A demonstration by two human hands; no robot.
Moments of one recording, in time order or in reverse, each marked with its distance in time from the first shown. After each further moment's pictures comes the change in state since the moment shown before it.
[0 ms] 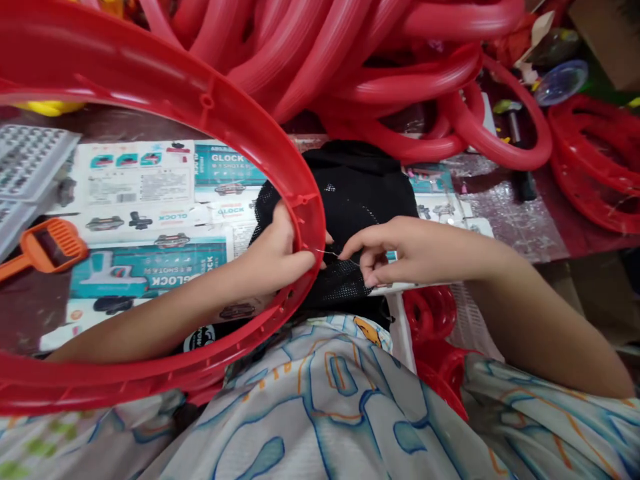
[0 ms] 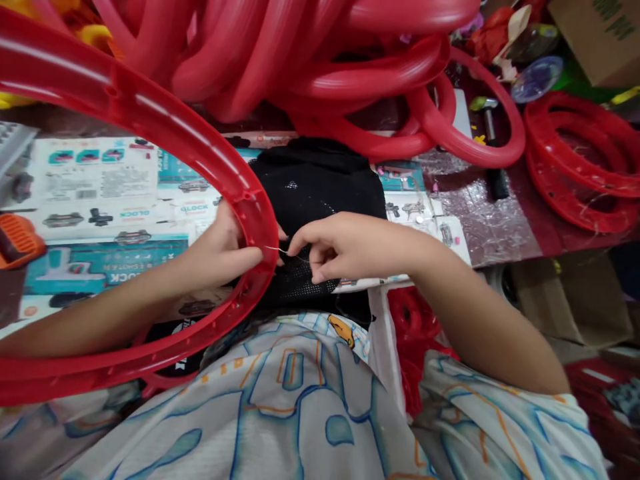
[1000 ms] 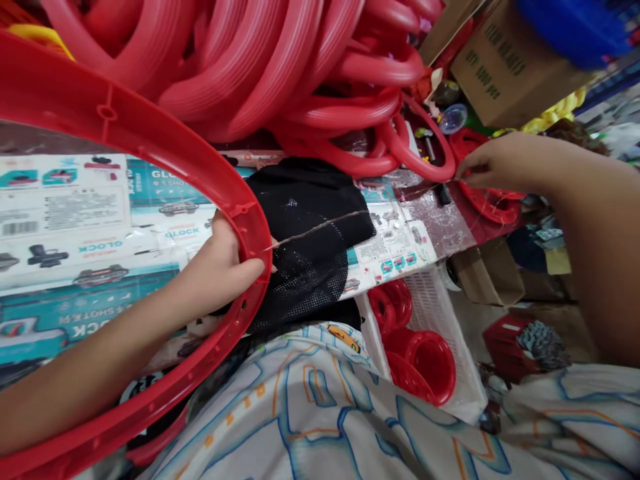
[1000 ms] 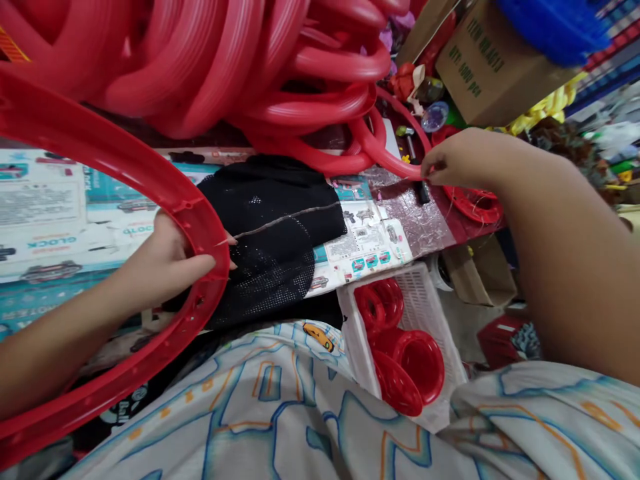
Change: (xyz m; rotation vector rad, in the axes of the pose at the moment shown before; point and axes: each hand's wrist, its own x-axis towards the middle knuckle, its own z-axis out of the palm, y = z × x) left_hand 0.001 -0.009 -0.023 0.046 0.054 -0.117; right_hand -0.120 0.071 -0.142 -0.957 0.360 1.033
